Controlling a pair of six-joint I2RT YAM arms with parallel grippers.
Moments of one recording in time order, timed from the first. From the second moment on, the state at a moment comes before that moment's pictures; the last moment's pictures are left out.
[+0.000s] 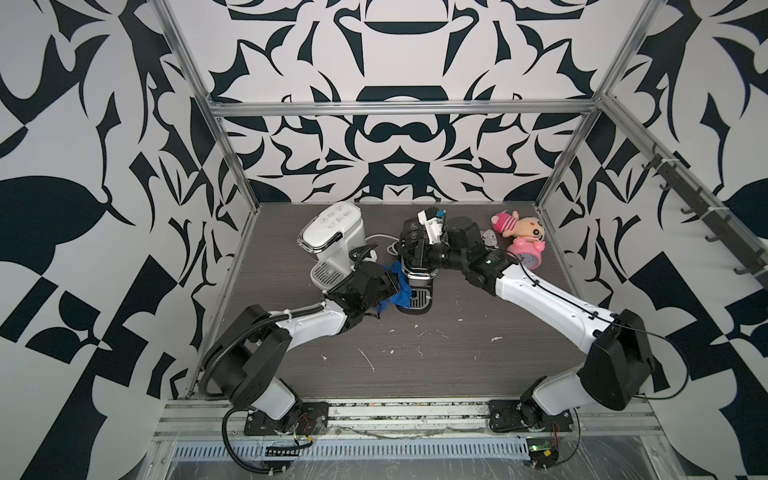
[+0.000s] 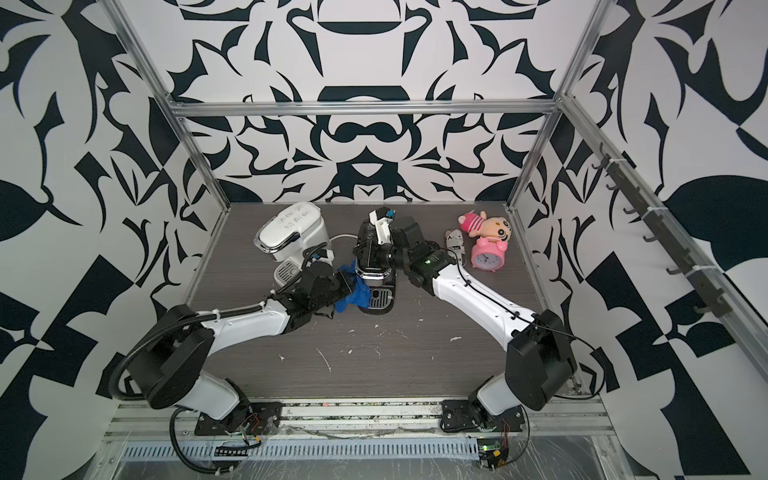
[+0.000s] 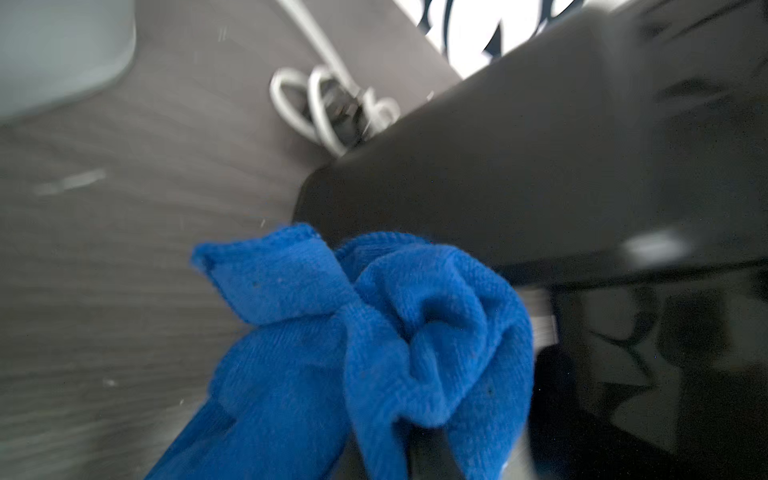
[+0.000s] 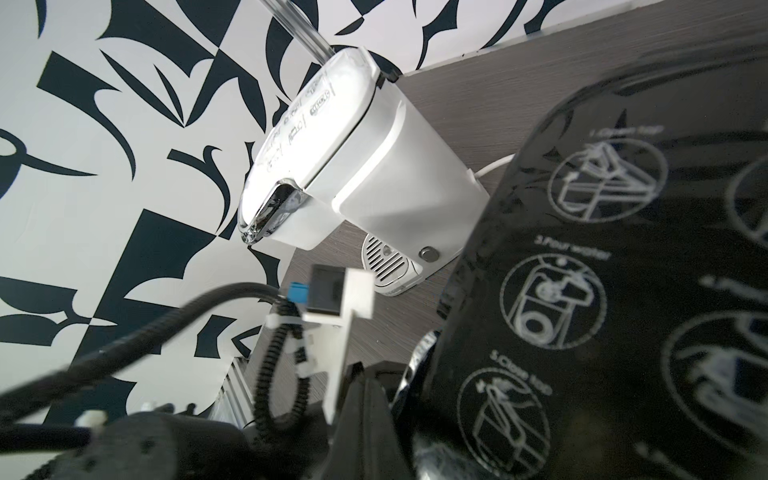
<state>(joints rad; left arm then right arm) -0.76 1.59 0.74 0.31 -0.02 -1.02 0.61 1.49 1.19 -0.17 -0.39 0.66</state>
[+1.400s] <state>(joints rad) -0.78 1.42 0.59 0.63 -0.12 -0.72 0.61 1.49 1.18 -0.17 -0.40 0.67</state>
